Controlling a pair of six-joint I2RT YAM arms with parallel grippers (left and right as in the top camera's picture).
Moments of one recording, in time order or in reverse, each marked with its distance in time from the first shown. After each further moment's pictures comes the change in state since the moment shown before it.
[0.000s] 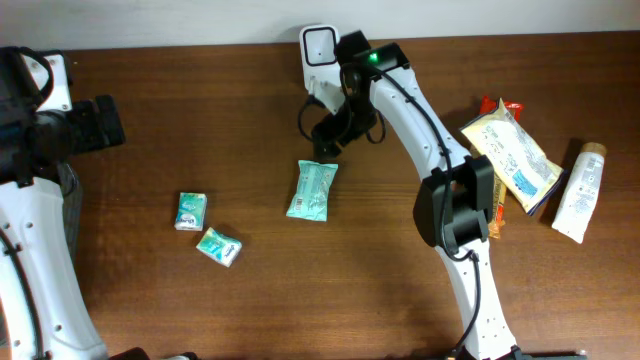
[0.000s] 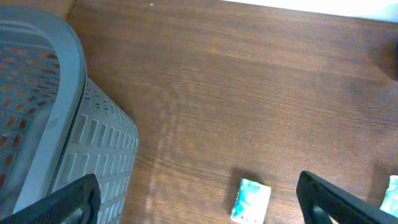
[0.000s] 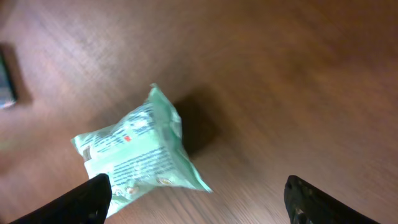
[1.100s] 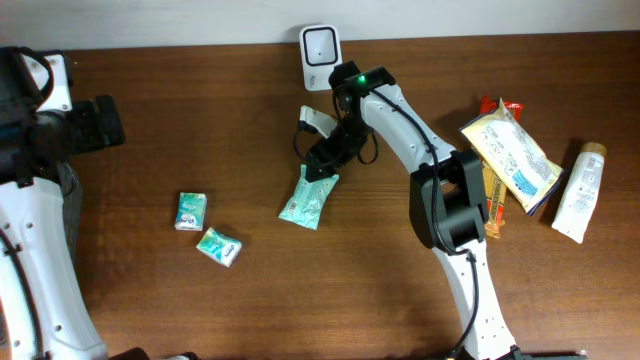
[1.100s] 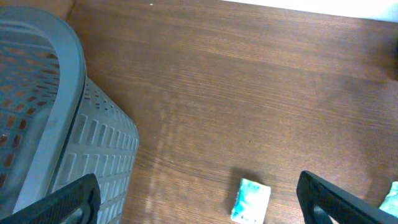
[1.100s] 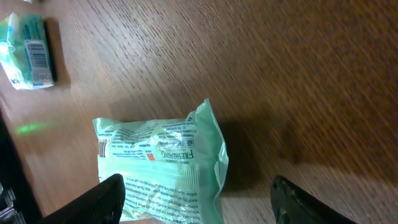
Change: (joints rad) left arm 0.000 0.000 0.000 0.000 0.000 0.000; right arm 0.020 0.003 -0.186 0.084 -0.174 -0.057
